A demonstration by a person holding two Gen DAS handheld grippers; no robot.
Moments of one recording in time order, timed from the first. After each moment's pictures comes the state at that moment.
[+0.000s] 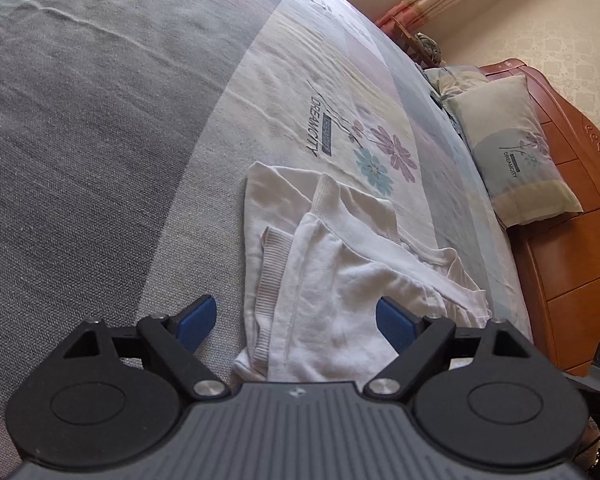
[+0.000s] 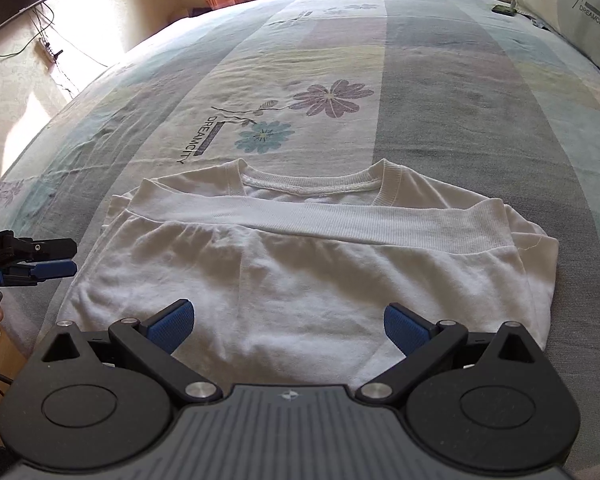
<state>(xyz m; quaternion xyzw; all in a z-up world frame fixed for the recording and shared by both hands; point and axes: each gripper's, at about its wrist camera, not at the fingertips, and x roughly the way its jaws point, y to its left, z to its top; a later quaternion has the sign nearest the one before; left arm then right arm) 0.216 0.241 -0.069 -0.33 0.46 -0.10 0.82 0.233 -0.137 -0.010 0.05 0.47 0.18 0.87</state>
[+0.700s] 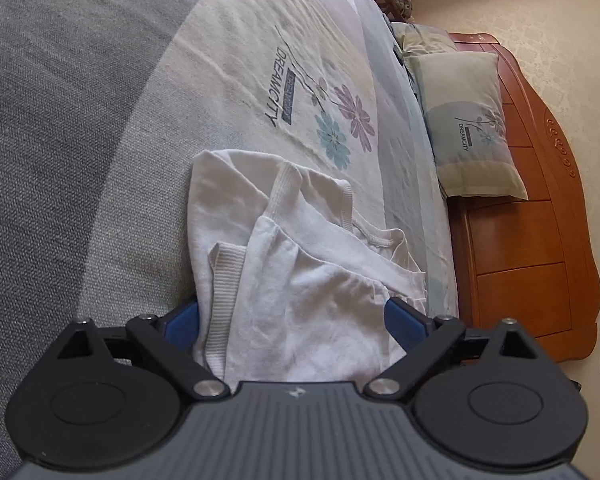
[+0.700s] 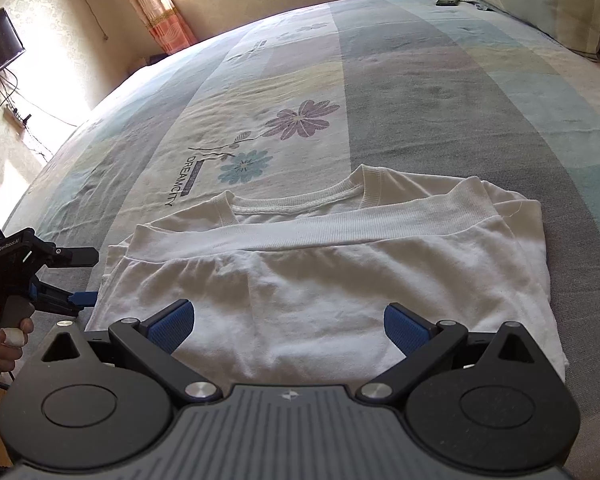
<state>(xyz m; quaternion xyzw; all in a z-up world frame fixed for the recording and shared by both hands) 0.268 0.246 -0.092 -0.40 0.51 -0.21 0.73 0.217 -0.134 -0.007 0.12 0.44 0.13 0.88</state>
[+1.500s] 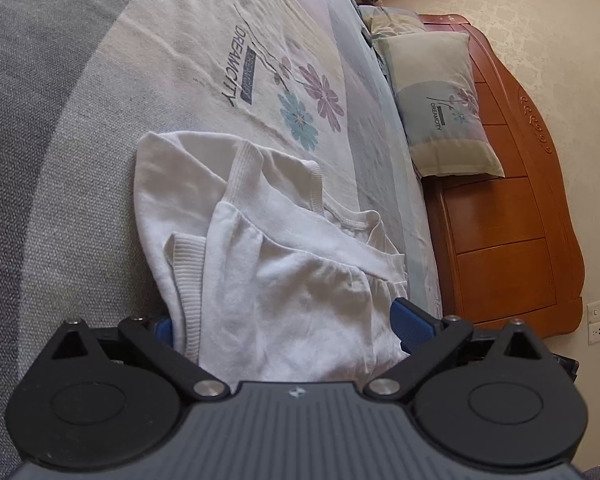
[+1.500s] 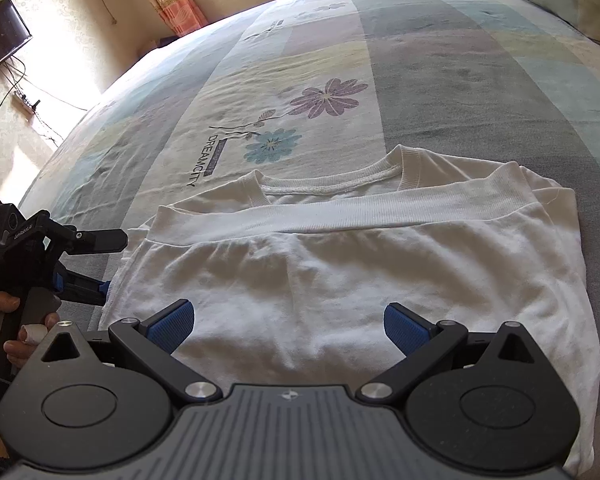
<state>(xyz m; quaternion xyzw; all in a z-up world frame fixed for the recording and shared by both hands) 0.273 0.228 -0.099 -0.39 0.51 -0.27 0.72 0.221 -0.112 -0.011 0.12 0.46 0.15 0.86</state>
